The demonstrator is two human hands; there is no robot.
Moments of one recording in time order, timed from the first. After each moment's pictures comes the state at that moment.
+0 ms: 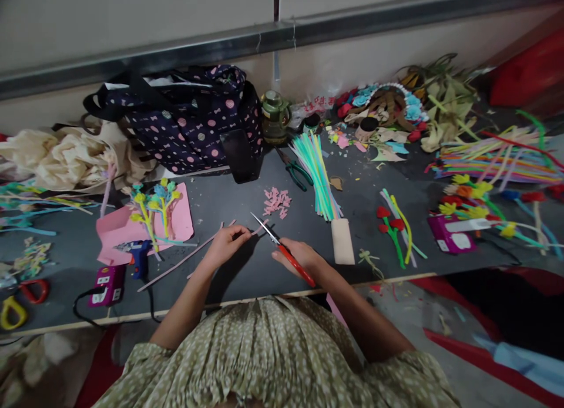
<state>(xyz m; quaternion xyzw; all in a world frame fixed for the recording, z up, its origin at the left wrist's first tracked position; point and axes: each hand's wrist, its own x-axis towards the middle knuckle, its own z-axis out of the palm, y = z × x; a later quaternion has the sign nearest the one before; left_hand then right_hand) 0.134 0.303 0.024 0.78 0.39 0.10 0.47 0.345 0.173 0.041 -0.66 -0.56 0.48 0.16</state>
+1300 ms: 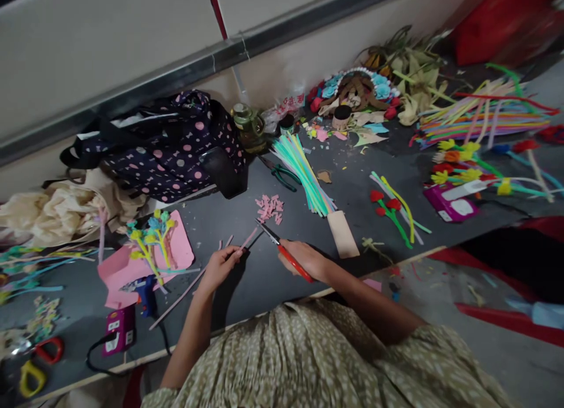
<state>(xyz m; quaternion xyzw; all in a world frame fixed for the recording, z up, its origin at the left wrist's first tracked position) 0.110 0.315 0.006 0.75 0.43 0.04 0.51 0.345 0.177 0.025 -0.67 -0.46 0.54 0.20</state>
